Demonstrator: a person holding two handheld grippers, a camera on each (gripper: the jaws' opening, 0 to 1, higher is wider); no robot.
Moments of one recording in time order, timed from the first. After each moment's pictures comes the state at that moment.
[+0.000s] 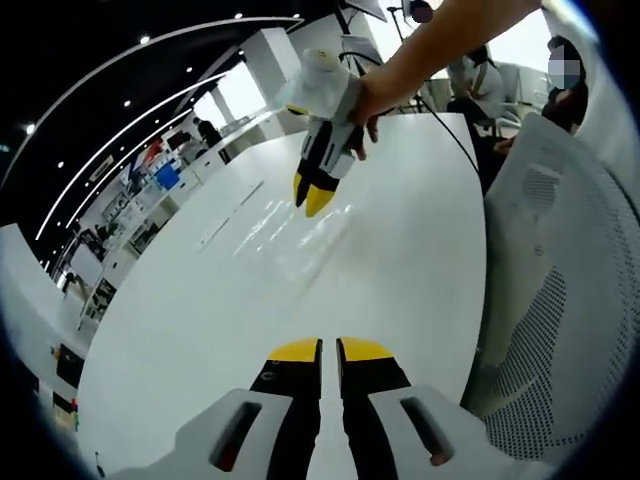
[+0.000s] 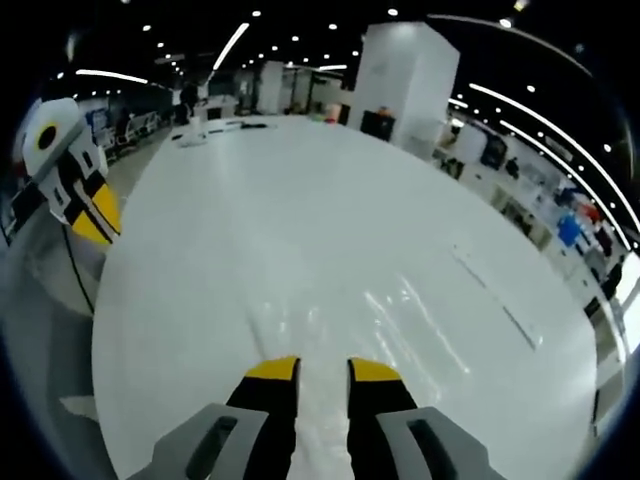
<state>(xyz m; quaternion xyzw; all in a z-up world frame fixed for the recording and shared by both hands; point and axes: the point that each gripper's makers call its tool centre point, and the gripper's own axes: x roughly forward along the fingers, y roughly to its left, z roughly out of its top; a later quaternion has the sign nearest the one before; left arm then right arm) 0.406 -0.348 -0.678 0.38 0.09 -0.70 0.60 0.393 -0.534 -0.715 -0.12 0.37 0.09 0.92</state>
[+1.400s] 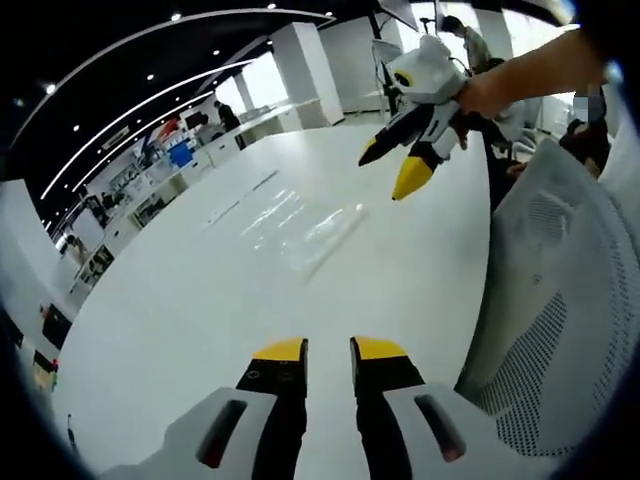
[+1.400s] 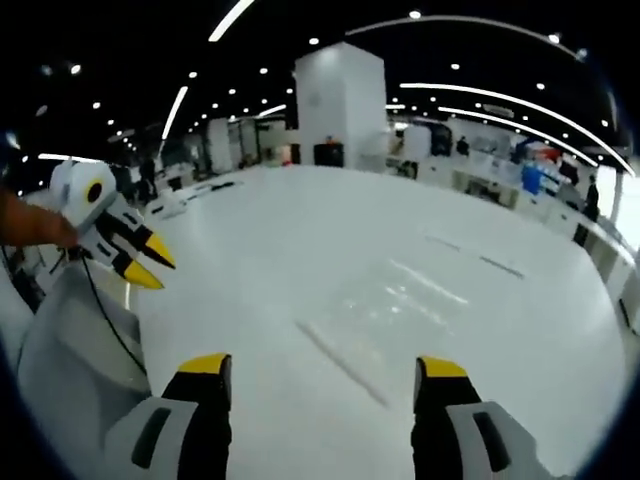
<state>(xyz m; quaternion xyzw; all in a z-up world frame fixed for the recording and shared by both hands) 0.414 -0.333 -0.684 0.33 0.14 -0.69 0.63 0.318 -0.496 -0.692 0.03 0.29 0.01 0.96</state>
